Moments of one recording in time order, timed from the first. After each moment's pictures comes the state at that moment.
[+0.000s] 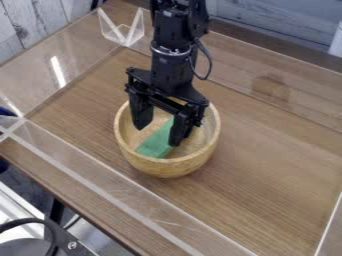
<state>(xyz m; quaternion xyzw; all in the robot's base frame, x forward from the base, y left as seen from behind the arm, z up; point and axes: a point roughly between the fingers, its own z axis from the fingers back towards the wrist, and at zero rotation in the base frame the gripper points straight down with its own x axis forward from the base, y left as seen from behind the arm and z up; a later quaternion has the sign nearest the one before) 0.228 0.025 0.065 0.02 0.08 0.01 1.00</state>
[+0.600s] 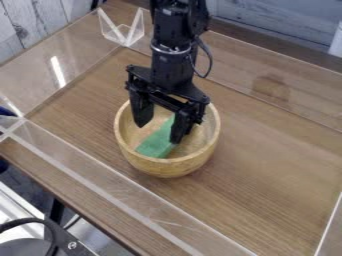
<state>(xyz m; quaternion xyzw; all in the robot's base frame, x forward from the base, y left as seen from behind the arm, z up) 0.231 0.026 0.067 0.03 0.06 0.02 1.00</state>
